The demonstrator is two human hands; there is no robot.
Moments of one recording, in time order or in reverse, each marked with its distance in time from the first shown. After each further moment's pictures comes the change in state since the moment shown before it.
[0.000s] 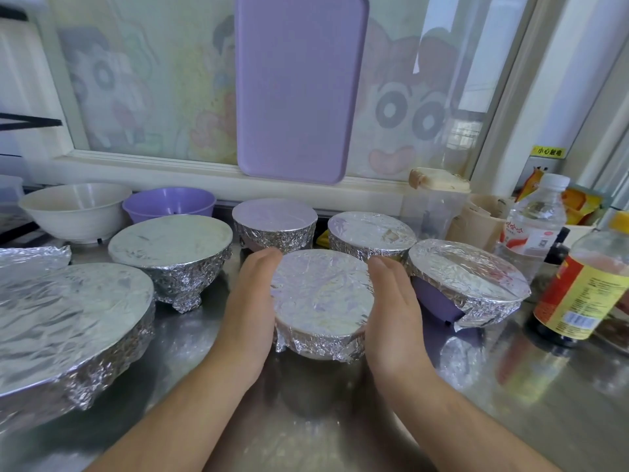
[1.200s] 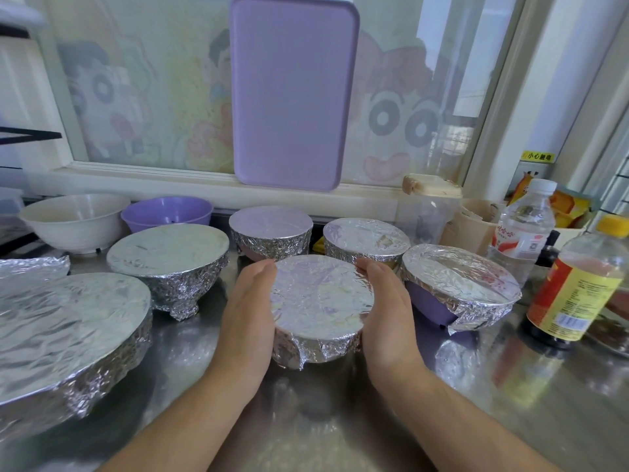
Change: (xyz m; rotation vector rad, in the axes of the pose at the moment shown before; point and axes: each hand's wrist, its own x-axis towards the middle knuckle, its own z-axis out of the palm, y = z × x) left_hand -0.005 -0.009 -0.003 0.117 -0.011 0.040; right_hand 0.011 0.004 0.000 0.022 -0.019 0.041
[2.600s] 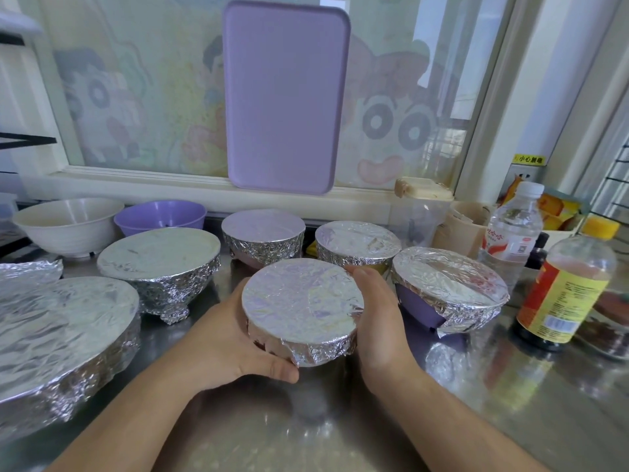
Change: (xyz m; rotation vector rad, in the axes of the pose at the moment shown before) left_hand 0.020 -0.013 -0.048 0.503 -0.604 0.059; right_hand 0.012 0.013 -0.009 0.133 -0.099 0.071
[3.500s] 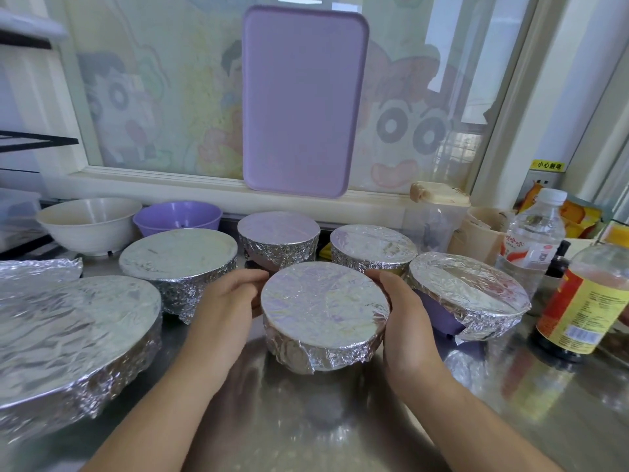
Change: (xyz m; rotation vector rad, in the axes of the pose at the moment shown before) left_hand 0.008 0.021 -0.002 -0.328 0.521 -0.130; right_hand 0.012 0.006 -0.006 0.082 0.019 0.052
